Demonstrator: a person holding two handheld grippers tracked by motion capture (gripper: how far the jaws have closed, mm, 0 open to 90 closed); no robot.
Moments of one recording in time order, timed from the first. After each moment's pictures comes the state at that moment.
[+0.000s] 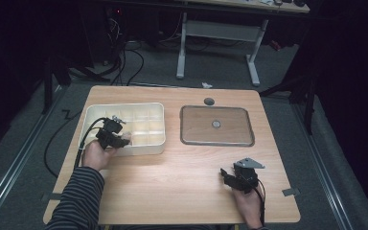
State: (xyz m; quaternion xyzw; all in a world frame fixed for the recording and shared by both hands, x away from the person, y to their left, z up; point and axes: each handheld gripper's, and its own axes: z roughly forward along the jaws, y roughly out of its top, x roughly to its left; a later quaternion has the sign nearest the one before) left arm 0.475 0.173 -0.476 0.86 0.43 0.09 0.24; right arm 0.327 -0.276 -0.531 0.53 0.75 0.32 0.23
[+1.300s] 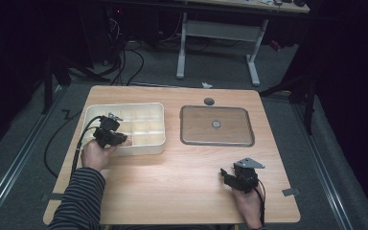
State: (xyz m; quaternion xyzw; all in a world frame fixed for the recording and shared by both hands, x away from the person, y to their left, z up) left arm 0.471 0.176 -0.465 0.84 0.45 0.13 0.27; right arm 0.327 -0.276 -0.531 0.53 0.75 0.32 0.23
